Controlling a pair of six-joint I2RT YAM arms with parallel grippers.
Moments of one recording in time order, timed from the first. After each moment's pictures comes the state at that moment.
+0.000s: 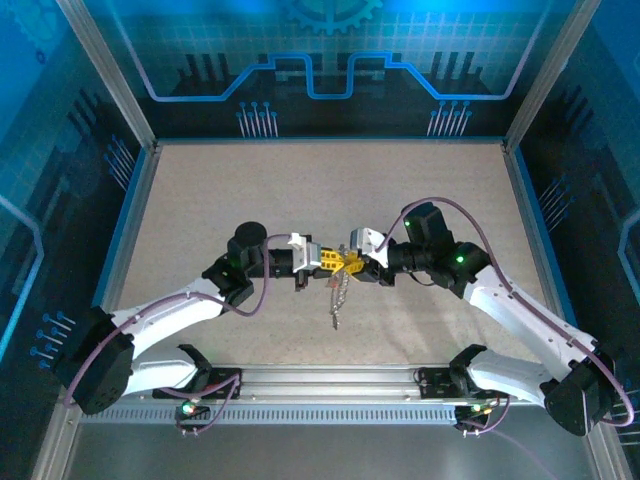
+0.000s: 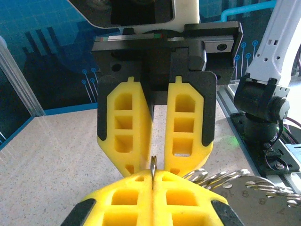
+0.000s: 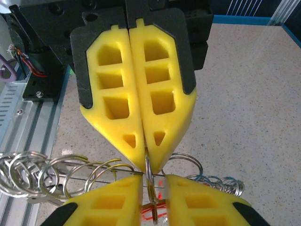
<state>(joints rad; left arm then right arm) -0.65 1.21 0.62 0.49 0.78 0.27 0.59 1.08 0.91 -0.48 -0.66 -0.58</state>
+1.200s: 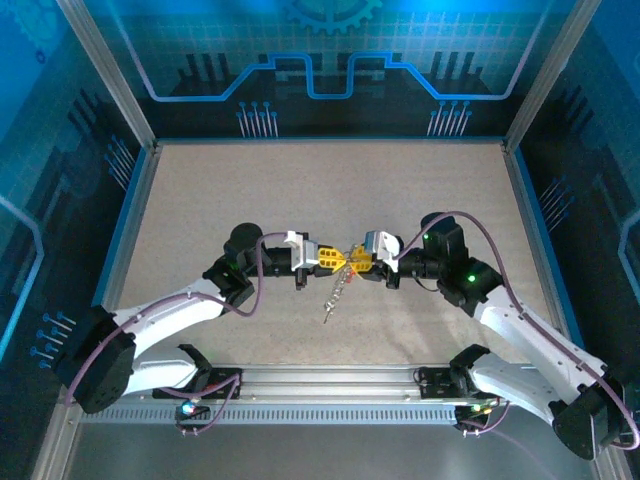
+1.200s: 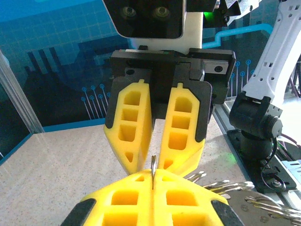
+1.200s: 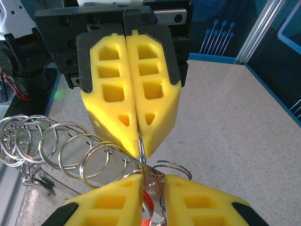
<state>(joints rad) -0.65 1.22 0.61 0.60 0.81 0.20 0.55 0.94 0.75 -0.25 -0.70 -0.51</state>
